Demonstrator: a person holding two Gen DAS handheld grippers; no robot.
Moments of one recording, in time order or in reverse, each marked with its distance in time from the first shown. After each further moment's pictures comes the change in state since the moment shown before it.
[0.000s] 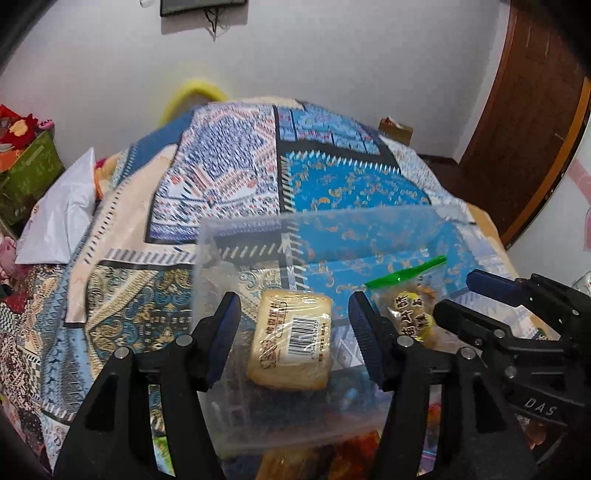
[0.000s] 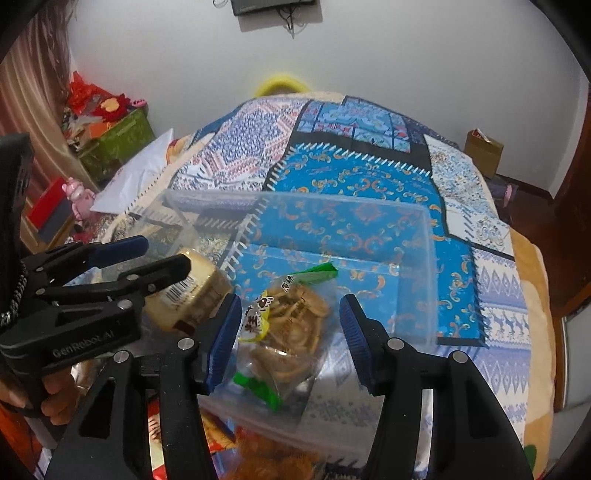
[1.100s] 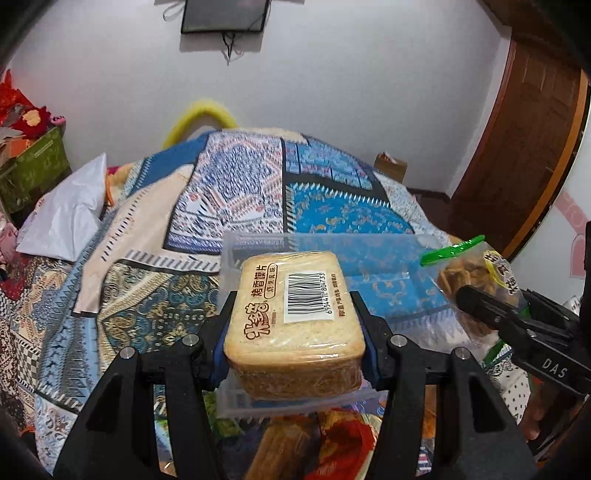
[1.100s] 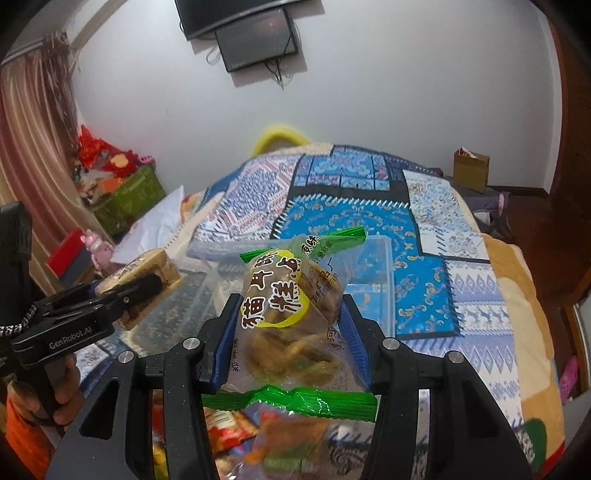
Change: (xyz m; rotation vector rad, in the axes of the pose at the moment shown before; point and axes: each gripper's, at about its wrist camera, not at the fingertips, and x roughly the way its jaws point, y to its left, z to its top) left arm -0.036 0.011 -0.014 -0.071 -0.093 -0.044; right arm -0.035 -0.008 -0.010 0.076 -0.156 0.027
